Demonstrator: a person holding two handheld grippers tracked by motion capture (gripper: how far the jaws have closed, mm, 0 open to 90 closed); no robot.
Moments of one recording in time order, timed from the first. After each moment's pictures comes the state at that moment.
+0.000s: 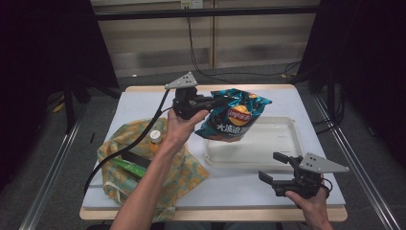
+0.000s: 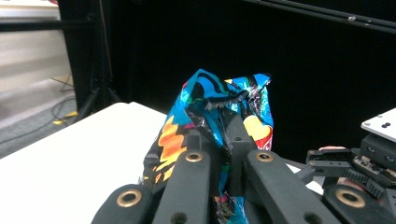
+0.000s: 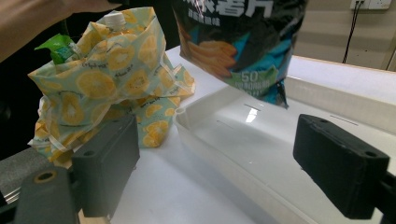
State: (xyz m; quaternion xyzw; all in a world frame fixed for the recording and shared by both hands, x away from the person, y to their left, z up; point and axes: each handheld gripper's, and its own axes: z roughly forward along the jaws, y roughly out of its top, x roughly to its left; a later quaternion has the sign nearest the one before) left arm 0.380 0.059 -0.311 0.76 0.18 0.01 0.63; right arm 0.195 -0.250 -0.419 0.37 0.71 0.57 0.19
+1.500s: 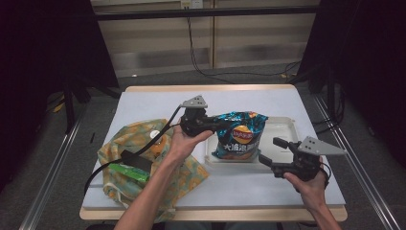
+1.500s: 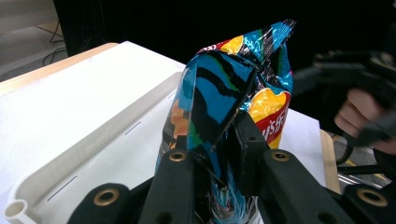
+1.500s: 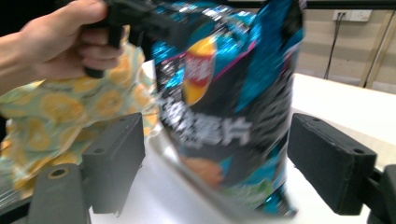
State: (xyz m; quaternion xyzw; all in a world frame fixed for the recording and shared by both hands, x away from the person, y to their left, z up) left arm 0.375 0.050 -0.368 0.81 0.19 -0.01 0.55; right arm 0.233 -0.254 -0.401 0.37 0.71 0.56 0.22
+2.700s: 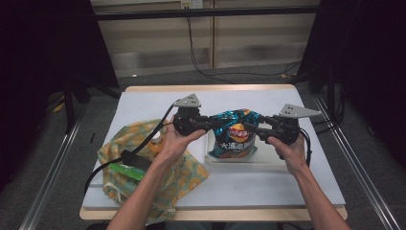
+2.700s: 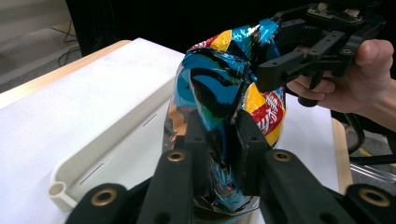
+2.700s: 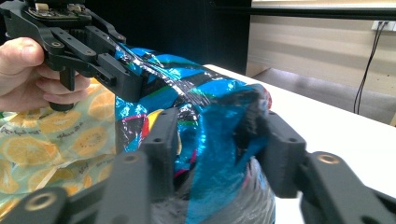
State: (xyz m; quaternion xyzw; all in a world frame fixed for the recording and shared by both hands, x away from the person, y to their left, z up) left arm 0.376 0.067 -0.360 0.82 0.18 0.01 0.54; right arm 0.320 -0.235 -0.386 0.32 0.72 0.59 0.18
